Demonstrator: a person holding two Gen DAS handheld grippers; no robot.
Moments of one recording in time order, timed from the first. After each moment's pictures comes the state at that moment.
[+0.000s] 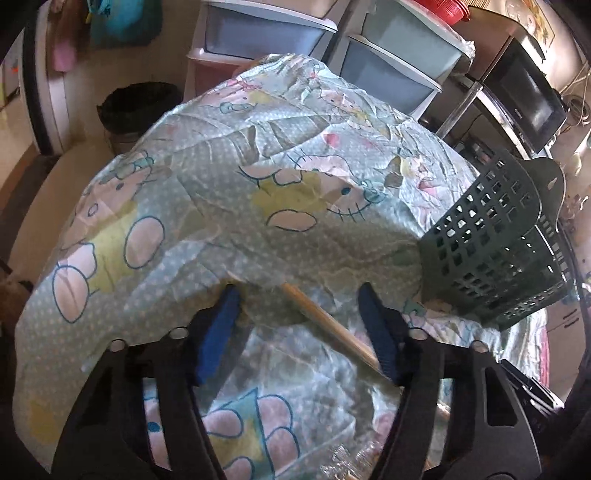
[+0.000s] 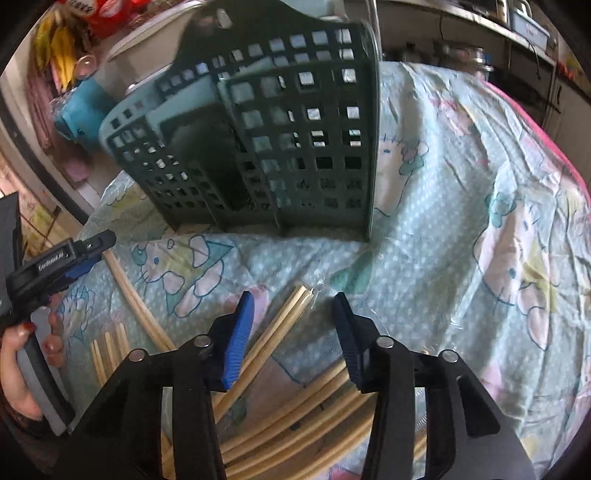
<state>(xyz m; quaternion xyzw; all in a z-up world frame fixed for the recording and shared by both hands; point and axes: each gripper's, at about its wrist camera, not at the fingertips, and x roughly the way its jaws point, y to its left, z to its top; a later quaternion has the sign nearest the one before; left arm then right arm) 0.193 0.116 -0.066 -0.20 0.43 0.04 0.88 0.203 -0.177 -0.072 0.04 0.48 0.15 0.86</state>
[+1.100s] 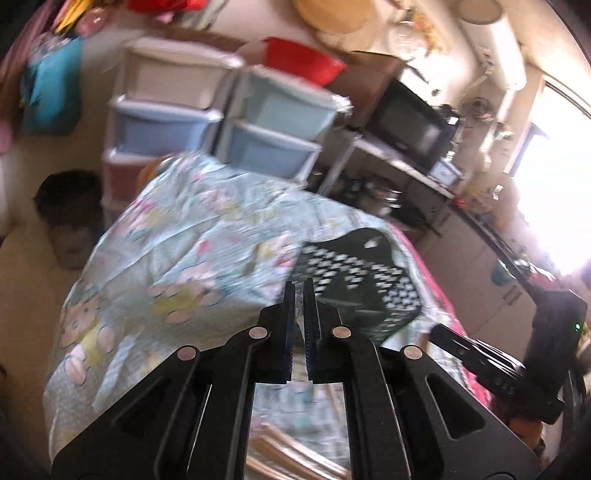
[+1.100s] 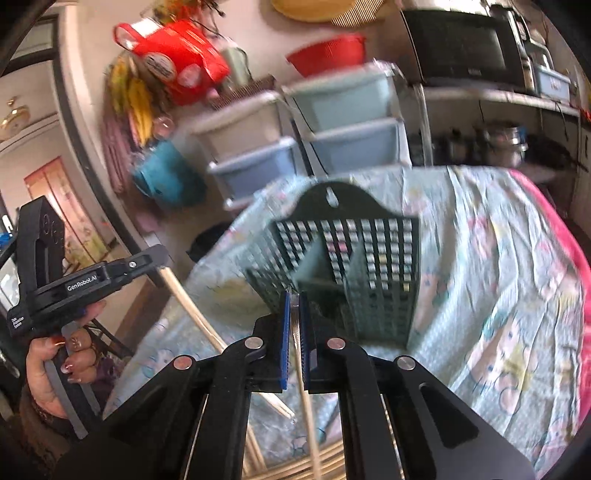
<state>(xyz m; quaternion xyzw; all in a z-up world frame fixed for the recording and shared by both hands) 0.155 0.066 0.080 -0.17 0.30 -0.12 0.93 0.171 -0.216 0.066 0.08 0.31 0.27 0.91</state>
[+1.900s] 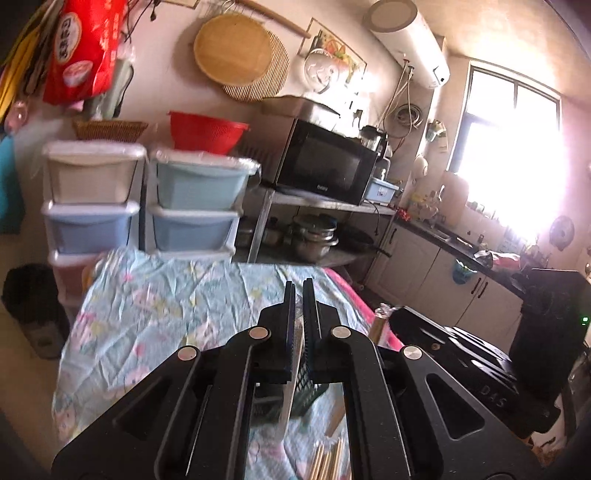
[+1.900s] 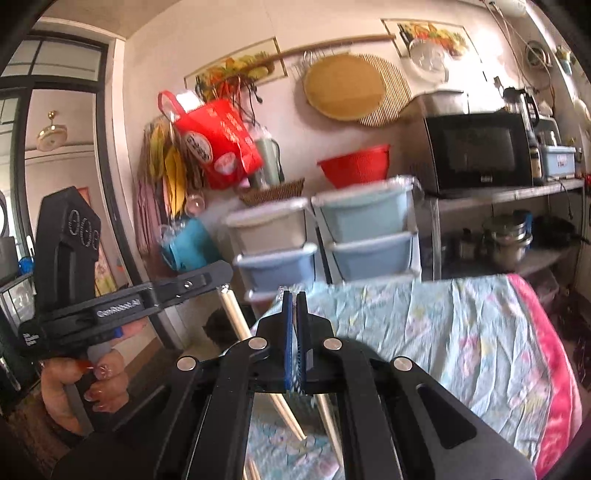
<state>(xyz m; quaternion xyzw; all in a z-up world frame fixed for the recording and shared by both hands) 0.165 -0.007 0.203 -0.11 0.19 -0.21 0.95 0.169 -0.229 0.182 0.08 0.15 0.29 0.94</state>
